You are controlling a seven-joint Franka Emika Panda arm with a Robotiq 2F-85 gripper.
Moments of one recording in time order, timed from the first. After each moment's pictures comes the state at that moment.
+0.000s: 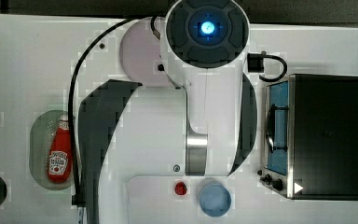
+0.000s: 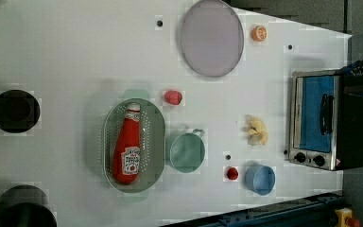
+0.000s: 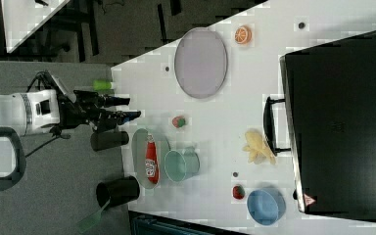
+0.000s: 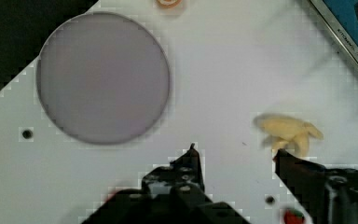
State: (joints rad) arm -0.03 0.04 0.03 -1.73 -0.02 0.19 -0.05
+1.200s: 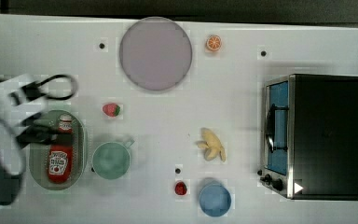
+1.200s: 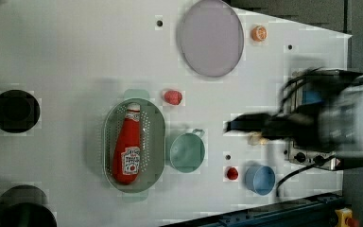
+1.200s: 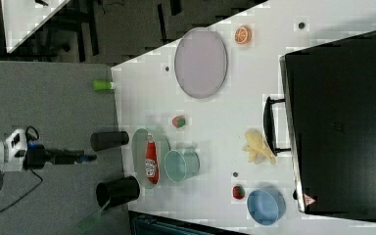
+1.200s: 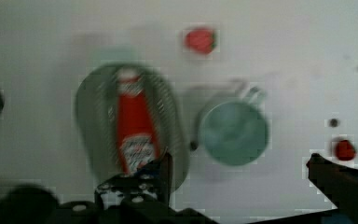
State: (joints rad) arm -0.04 0.09 0.62 -1.74 0.01 0.12 -0.05
